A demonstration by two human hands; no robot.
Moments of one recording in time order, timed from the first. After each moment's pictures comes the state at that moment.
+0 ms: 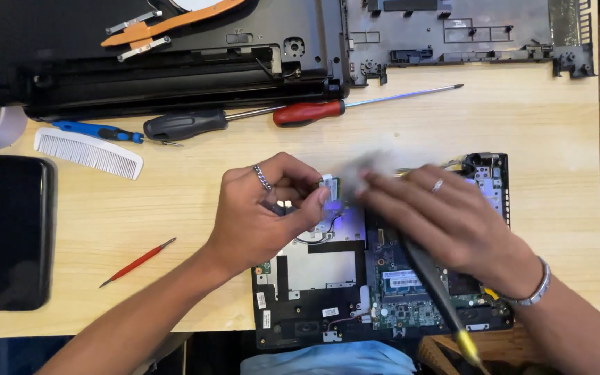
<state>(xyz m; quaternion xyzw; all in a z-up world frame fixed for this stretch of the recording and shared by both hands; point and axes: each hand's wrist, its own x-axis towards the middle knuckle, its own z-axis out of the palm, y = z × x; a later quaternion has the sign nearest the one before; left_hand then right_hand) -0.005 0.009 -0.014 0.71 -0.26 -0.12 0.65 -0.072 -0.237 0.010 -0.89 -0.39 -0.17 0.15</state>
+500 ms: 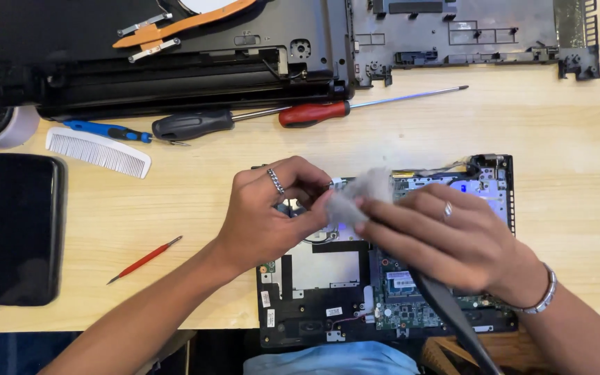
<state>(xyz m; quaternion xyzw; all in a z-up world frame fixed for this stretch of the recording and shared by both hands) -0.001 0.008 -0.017 0.70 -0.34 -0.06 0.63 -0.070 -0.227 0.025 -0.85 -0.45 -0.22 0.19</state>
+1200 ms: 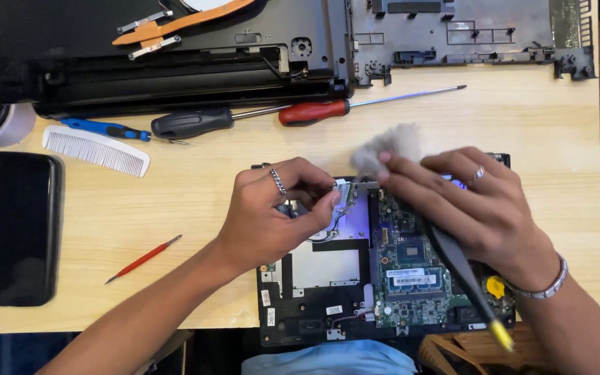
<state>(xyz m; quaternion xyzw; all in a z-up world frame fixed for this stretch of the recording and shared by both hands) -0.003 0.007 -0.011 0.70 -0.34 -0.05 0.62 -0.068 -0.249 0.015 -0.90 -0.35 -0.21 0.12</state>
